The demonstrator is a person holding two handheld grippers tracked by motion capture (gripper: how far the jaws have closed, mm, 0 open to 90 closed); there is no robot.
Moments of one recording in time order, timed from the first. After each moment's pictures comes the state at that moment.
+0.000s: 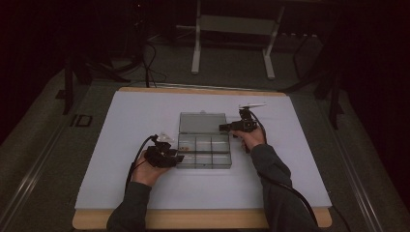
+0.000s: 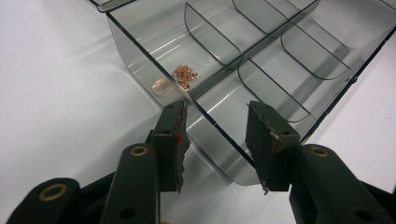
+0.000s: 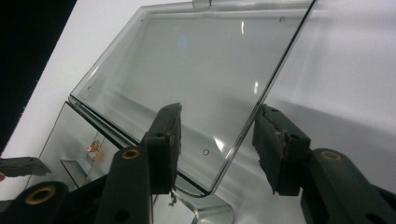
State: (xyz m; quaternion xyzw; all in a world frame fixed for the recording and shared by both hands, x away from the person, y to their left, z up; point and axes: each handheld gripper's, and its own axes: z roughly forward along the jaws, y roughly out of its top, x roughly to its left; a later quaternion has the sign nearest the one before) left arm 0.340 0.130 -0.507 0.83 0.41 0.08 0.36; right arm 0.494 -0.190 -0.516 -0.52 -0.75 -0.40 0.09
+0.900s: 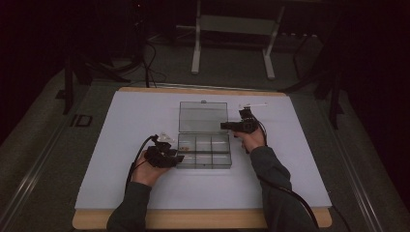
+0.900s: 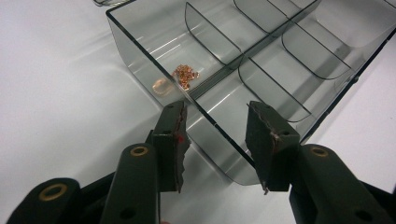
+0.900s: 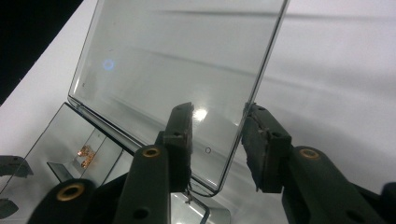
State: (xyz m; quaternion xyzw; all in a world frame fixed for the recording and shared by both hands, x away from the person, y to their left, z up) left arm 0.339 0.129 -0.507 0.83 0.42 0.08 0.36; right arm 0.478 -0.187 -0.503 -0.49 -0.76 -0.43 0.01
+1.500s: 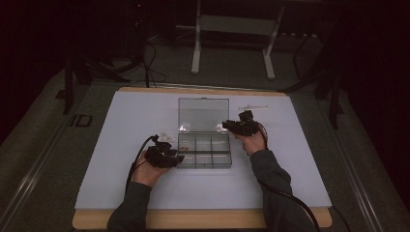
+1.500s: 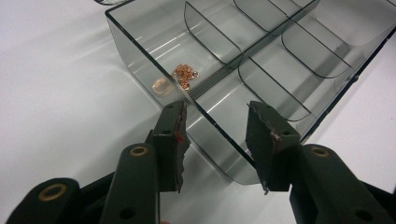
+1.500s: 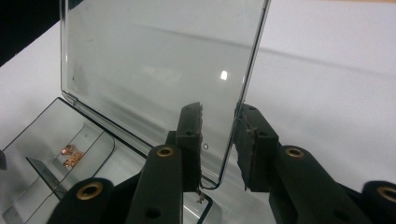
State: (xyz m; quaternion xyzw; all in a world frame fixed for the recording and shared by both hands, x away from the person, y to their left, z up) left arm 0.339 0.128 -0.507 0.83 0.42 0.08 0.36; right arm 0.458 -0.183 -0.493 -0.45 -0.77 -0.44 -0.08
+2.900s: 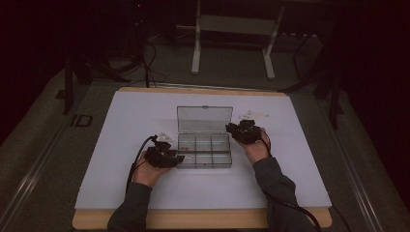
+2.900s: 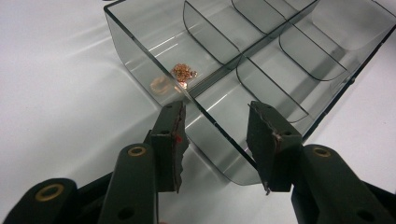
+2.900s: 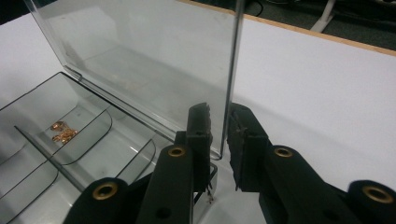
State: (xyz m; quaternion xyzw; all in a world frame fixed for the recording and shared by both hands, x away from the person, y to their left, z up) left arm 0.340 0.130 -0.509 0.82 0.43 0.07 0.37; right arm 0.421 -0.184 -0.486 -0.40 -0.79 -0.44 -0.18
